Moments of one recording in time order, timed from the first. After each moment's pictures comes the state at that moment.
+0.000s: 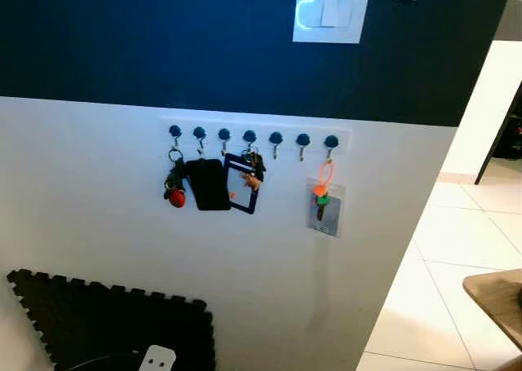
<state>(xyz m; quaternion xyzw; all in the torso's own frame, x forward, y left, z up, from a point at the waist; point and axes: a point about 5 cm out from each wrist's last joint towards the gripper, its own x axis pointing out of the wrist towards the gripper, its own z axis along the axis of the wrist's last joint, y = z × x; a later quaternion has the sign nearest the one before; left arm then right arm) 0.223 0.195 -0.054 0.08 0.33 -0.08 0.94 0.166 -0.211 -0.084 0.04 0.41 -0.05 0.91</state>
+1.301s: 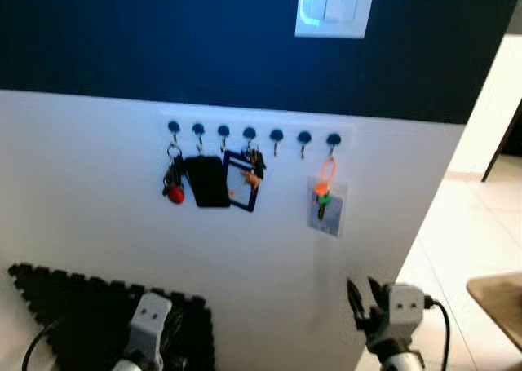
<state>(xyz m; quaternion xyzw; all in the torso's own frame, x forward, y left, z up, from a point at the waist) 0.278 0.178 0.033 0.06 0.03 -0.19 0.98 0.280 -0.181 0.072 0.00 -0.12 0.06 0.99</state>
